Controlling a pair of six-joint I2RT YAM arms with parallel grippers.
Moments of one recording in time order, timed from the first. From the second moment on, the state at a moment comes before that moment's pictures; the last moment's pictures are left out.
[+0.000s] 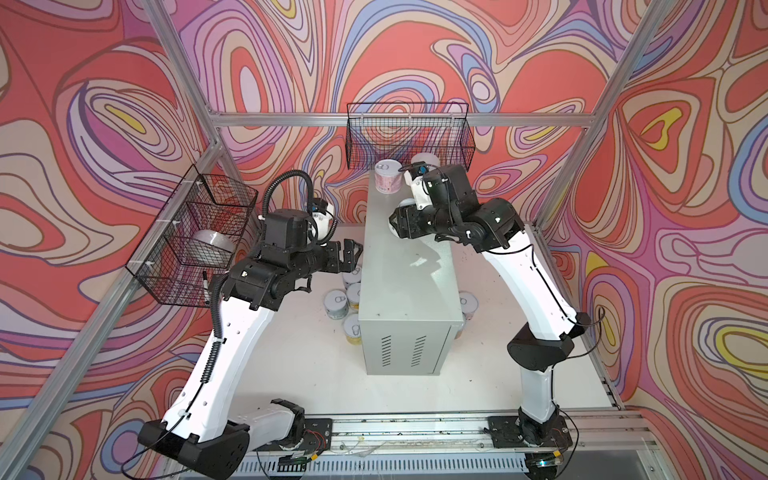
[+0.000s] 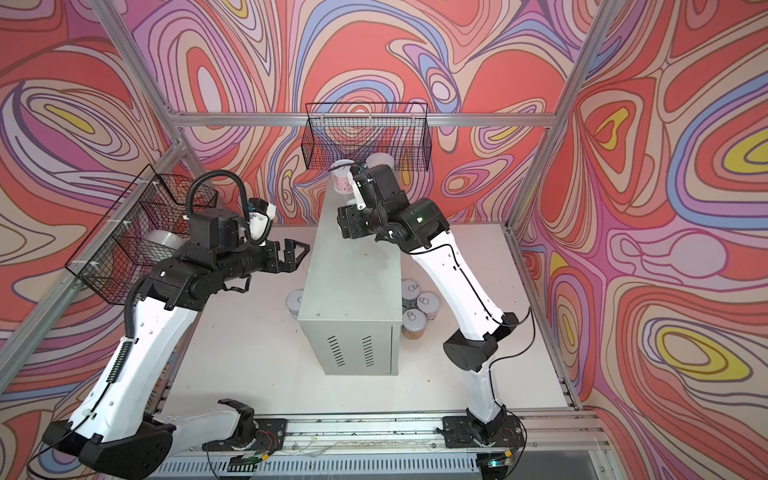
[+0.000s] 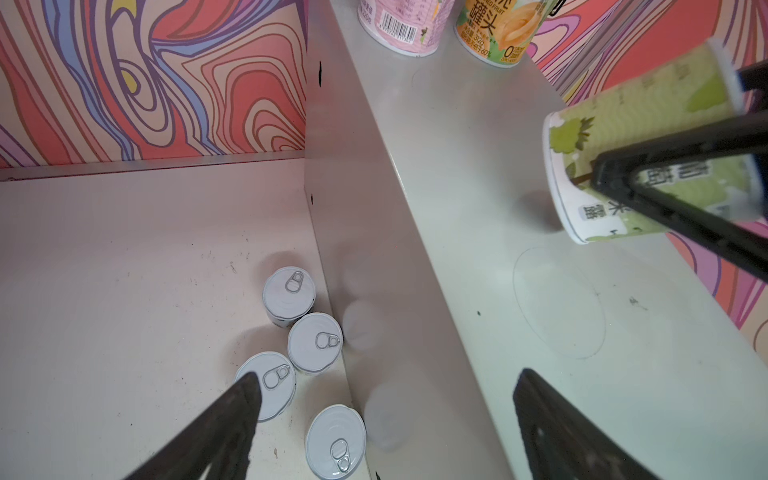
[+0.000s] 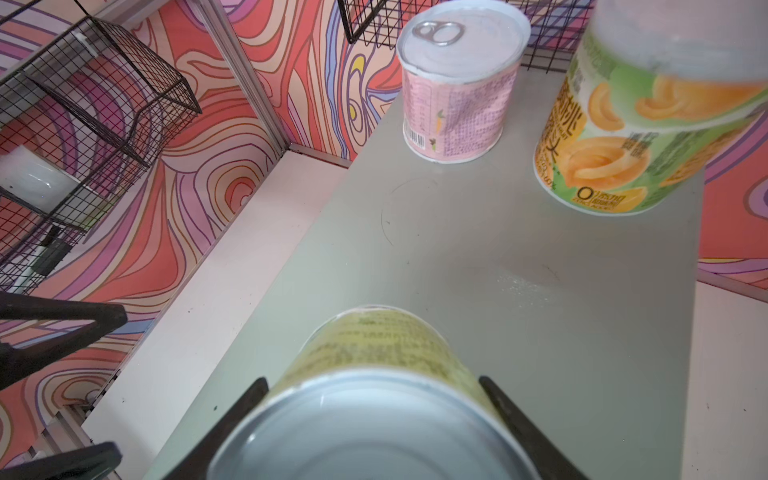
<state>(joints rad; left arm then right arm) -0.33 1.23 1.59 -0.90 0.17 -0.25 0.72 2.00 2.63 -1.21 0.10 0.27</state>
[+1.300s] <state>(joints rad) -0.38 1.27 1.59 -0.80 0.16 -0.25 0.72 1.98 2.58 -0.93 0.10 0.28</state>
